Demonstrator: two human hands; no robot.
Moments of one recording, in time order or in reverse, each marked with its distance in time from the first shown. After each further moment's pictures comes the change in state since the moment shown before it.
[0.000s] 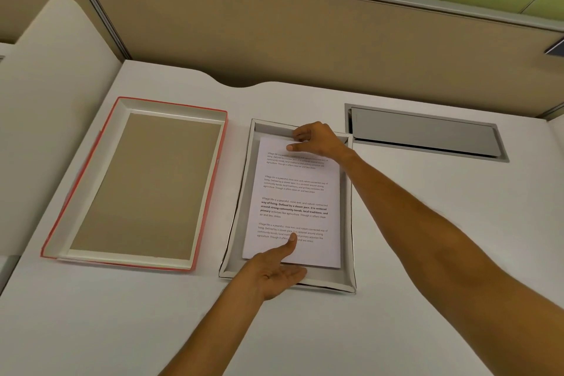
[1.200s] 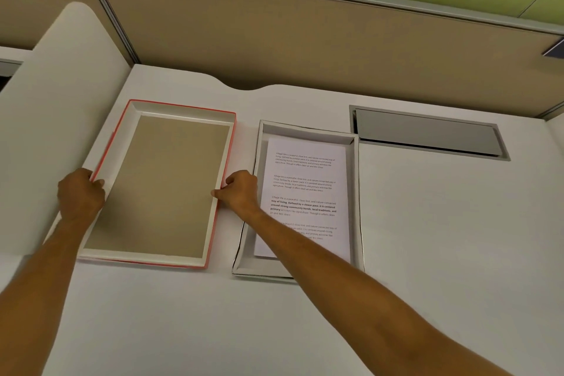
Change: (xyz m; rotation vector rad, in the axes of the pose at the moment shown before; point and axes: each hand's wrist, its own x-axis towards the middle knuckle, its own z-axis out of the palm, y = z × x) left_hand -0.053 0.272 -0.252 1.225 1.180 1.027; right_hand -0.045 -0.124 0.207 0.345 0.210 0.205
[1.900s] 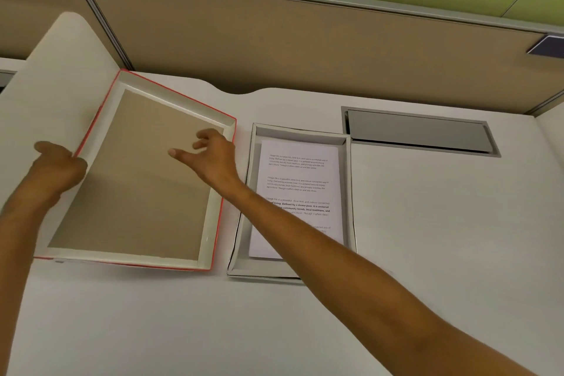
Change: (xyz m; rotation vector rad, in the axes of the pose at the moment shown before) left_hand 0.049 0.030 -0.055 -0.142 -0.250 -0.278; right_hand -0.019 -0.094 -0.030 0.194 0.005 -0.248
